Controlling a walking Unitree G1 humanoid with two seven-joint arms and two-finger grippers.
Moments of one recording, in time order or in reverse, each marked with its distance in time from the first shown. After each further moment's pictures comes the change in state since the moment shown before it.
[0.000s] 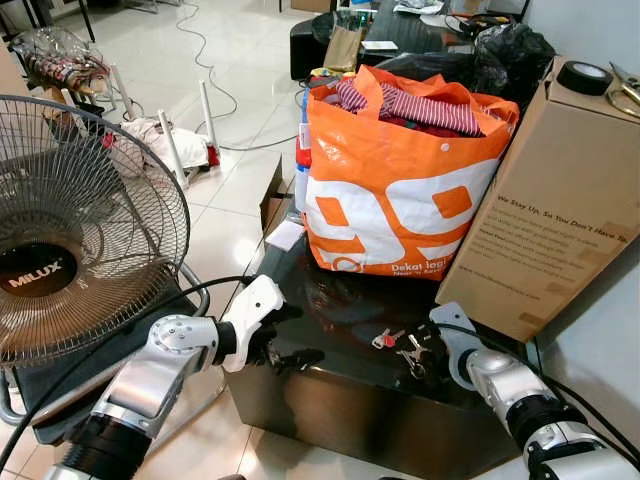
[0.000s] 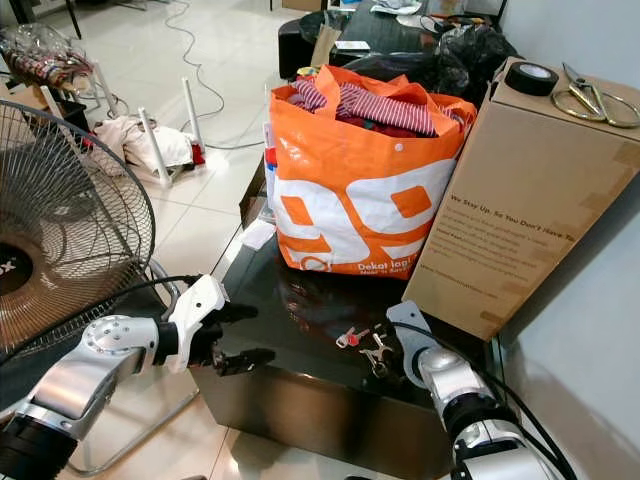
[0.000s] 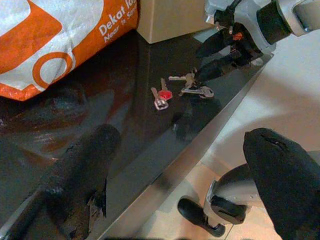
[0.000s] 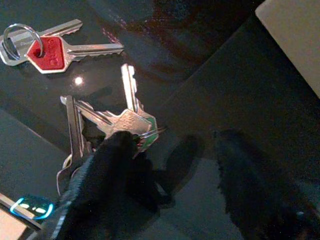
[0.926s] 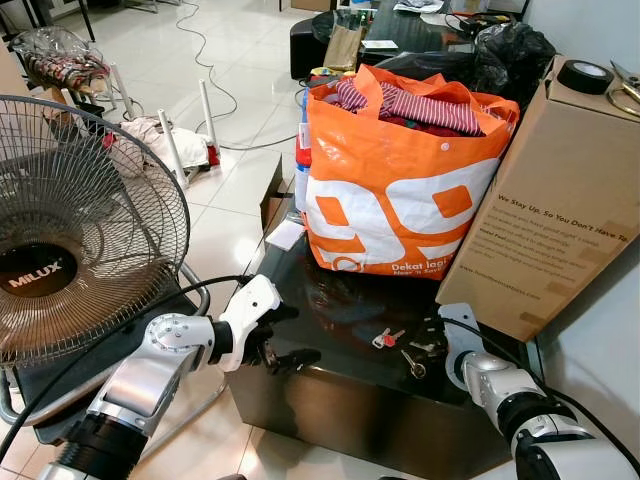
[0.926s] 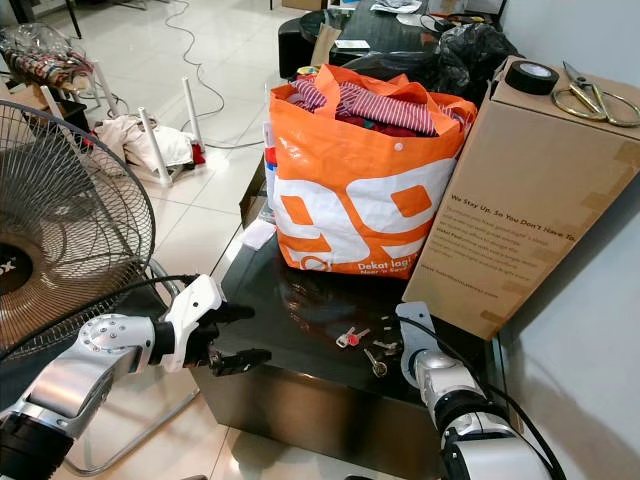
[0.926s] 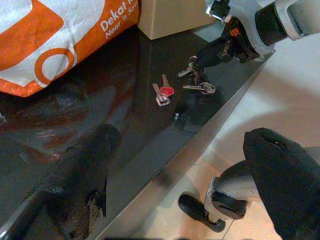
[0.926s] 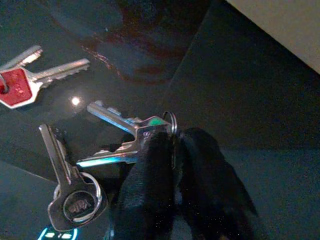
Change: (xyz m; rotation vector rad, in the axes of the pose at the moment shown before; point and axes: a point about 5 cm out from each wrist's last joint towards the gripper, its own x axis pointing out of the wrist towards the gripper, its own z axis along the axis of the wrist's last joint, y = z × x) left arm -0.002 0.002 0.001 0.004 0.011 -0.002; right arm 0.005 0.003 -0.003 0.218 0.000 -0.098
